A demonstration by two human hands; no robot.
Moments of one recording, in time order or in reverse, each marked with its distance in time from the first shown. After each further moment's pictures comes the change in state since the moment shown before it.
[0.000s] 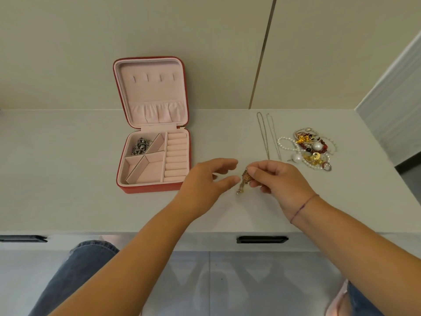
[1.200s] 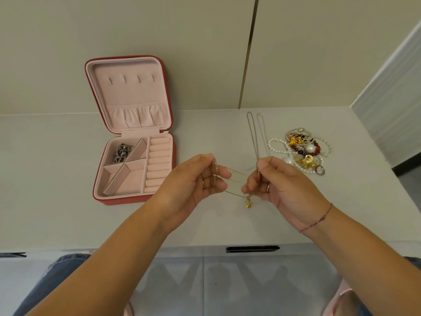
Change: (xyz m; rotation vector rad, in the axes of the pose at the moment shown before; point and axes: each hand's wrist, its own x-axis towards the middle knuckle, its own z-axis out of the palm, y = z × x) left_hand 0.018 0.019 -0.001 -0.945 -0.097 -0.285; right_hand 0.003 -0.009 -0.027 0.327 -0.142 0.032
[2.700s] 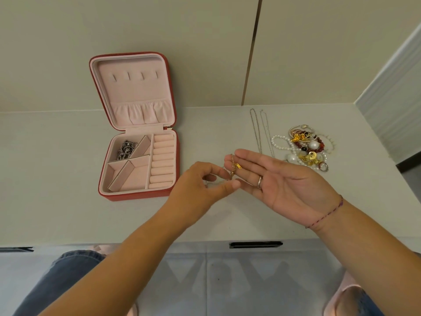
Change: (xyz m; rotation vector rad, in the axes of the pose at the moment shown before) left_hand -0.015 -0.013 0.001 0.830 0.205 0.127; right_hand 0.007 -0.002 -0.010 0.530 -0.482 0.199
